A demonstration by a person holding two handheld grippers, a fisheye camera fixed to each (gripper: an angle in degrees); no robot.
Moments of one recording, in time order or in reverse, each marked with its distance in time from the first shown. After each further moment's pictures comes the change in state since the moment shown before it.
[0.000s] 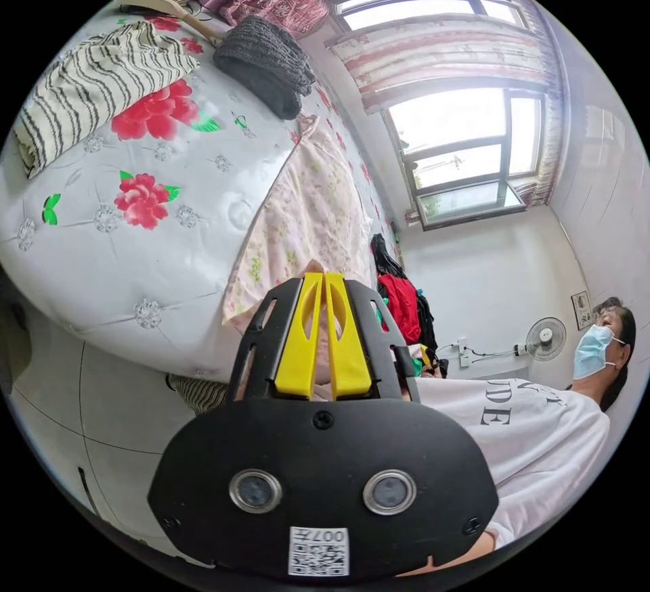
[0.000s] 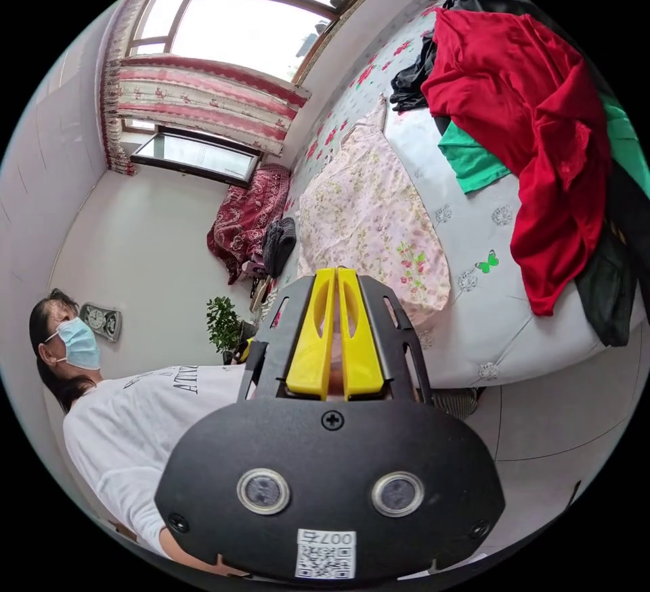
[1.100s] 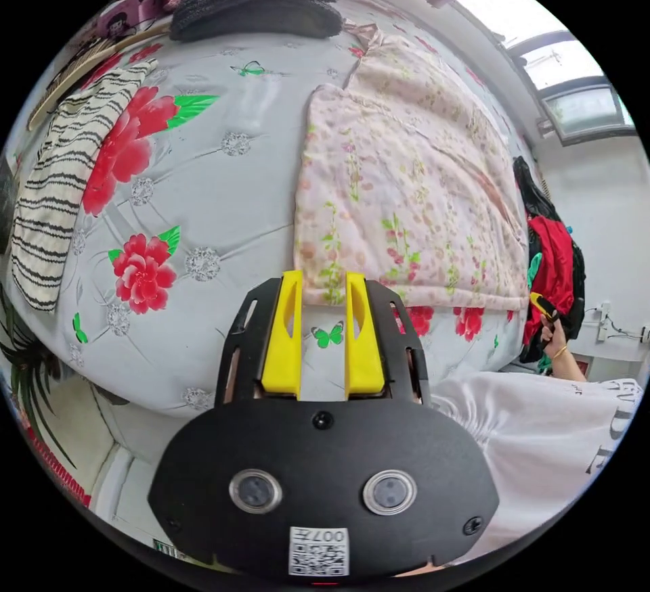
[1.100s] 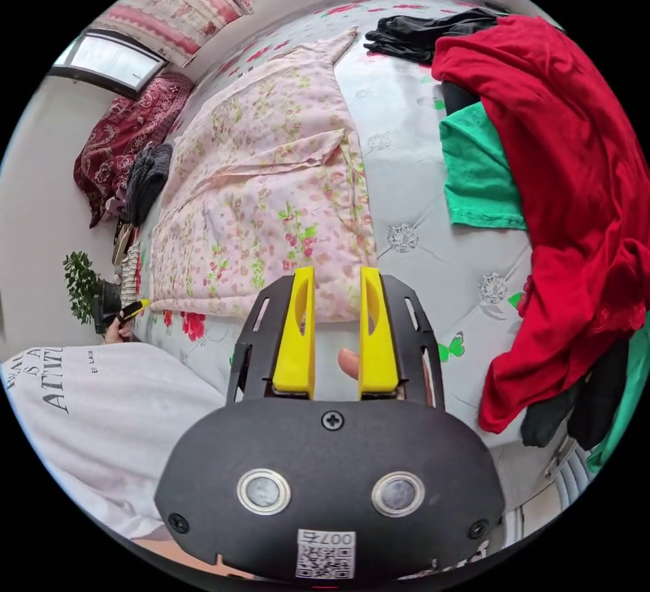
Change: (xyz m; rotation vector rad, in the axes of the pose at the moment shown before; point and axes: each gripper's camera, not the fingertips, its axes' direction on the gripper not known) left arm 0.053 -0.113 0.205 -0.339 -0.719 0.112; right arm -0.022 -0.157 0.188 -0.353 0.598 -0.151
